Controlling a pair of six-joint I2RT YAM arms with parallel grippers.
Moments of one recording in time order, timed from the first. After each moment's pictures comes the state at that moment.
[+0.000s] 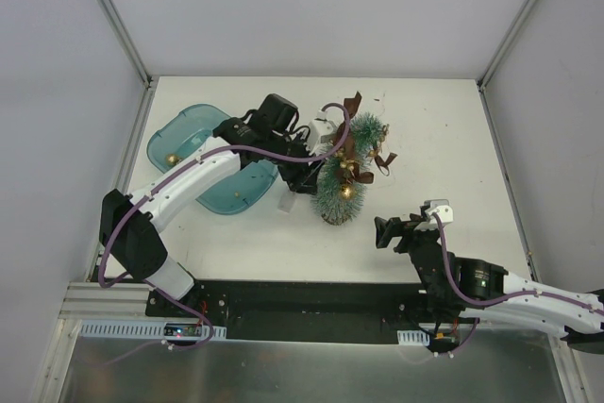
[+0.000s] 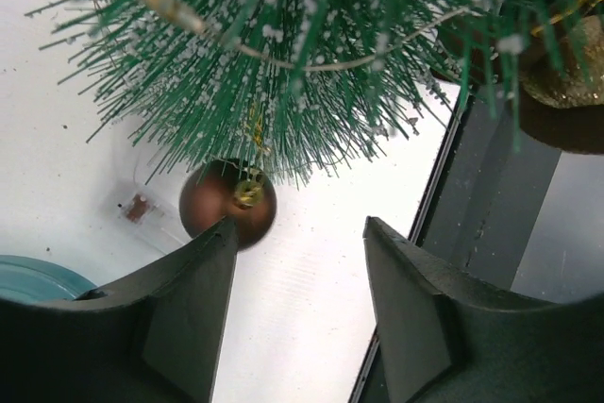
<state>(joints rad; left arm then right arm) -0.70 1.56 1.44 -0.80 0.58 0.20 1.35 0.24 0.33 -0.51 1.06 0.57</state>
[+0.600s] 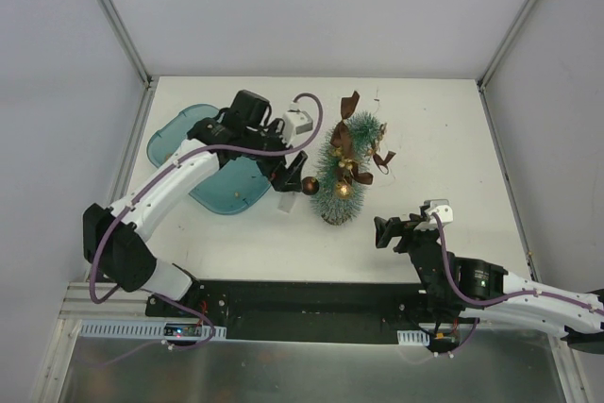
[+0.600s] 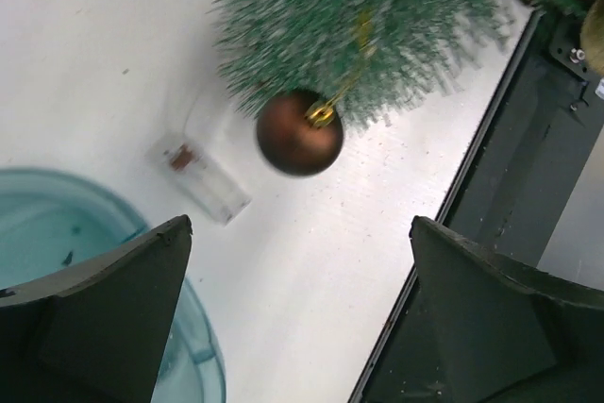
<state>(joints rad) -0.59 1.48 1.38 -0.79 0.58 0.21 1.35 0.24 0.33 -0.50 1.06 0.57</state>
